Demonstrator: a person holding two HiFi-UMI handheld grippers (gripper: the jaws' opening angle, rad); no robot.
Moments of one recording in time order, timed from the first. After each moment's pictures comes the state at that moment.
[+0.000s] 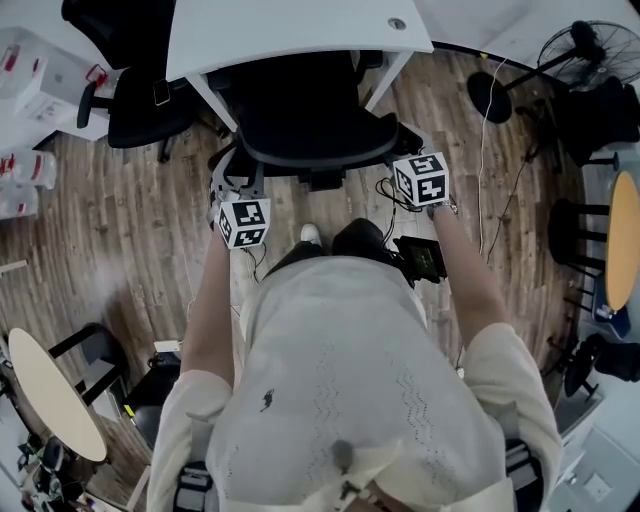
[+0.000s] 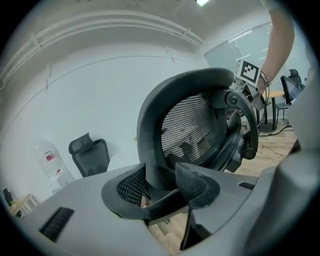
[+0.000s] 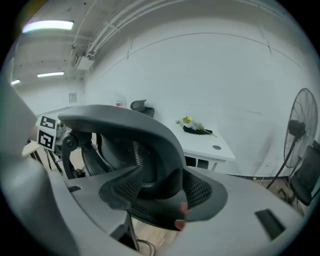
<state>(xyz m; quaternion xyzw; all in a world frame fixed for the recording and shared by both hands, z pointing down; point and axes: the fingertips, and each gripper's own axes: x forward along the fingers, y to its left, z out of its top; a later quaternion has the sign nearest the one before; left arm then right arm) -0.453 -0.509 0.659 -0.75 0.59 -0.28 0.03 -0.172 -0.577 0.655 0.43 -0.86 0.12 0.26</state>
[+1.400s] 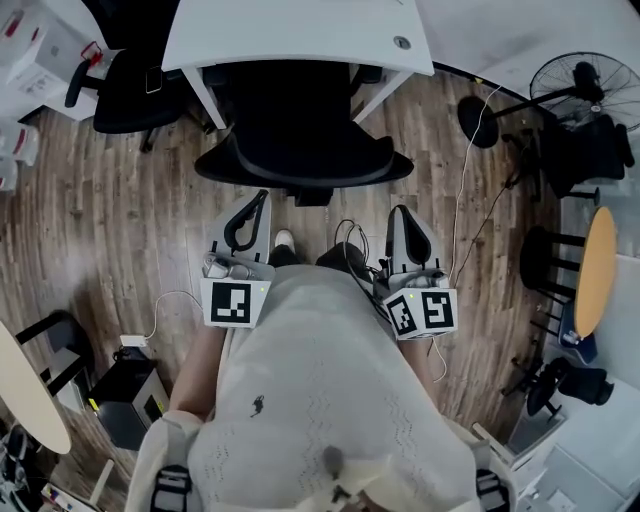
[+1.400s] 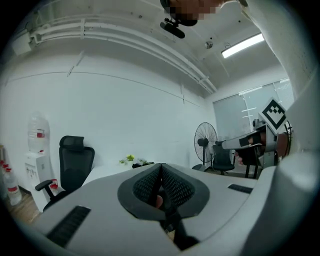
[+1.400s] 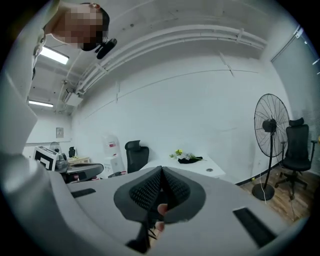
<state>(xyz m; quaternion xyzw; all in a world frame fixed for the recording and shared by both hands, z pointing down) -0.387 -0.441 0.491 -0.81 0.58 -0.03 -0.04 -0.186 -0.450 0.487 0.52 -0.84 0.12 0.04</state>
